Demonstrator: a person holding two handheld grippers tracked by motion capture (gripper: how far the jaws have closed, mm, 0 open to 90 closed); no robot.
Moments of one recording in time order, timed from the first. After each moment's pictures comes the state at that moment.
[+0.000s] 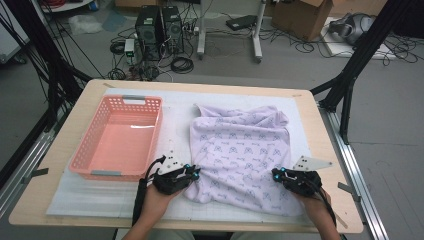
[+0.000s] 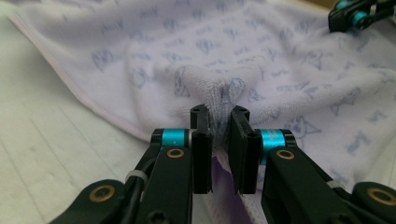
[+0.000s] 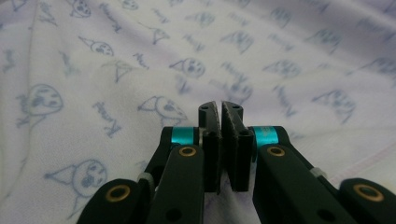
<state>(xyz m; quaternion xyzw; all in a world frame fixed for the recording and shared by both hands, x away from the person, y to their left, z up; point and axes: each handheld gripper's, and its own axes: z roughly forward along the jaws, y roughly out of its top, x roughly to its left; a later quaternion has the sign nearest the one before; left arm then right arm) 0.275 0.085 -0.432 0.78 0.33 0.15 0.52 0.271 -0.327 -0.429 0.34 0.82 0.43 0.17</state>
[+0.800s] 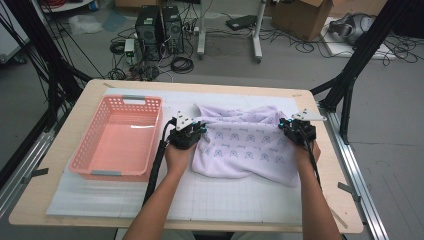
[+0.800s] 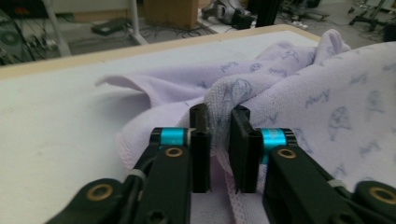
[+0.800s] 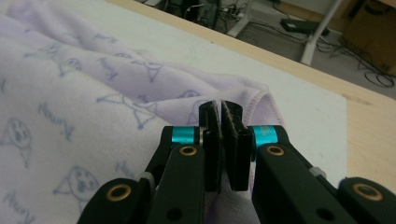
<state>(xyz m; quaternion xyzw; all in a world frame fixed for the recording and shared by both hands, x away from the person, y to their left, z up) 0.389 0.052 -0.430 0.71 0.42 0.22 0.53 0.403 -0.334 -0.406 0.44 0.74 0.40 0.32</state>
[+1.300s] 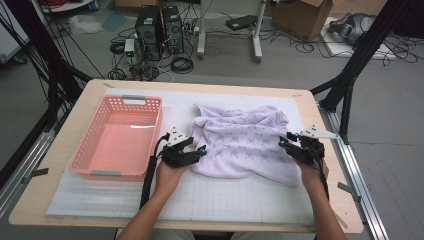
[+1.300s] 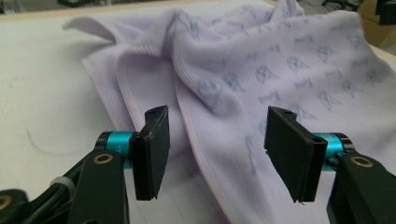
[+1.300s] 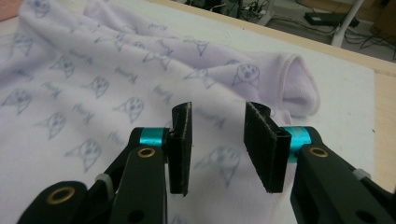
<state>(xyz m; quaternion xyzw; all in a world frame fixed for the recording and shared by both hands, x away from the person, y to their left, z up) 0.333 0.071 -0.436 0.74 0.40 0.17 0.51 0.335 -0.343 -0.405 0.43 0.75 0.43 0.27</state>
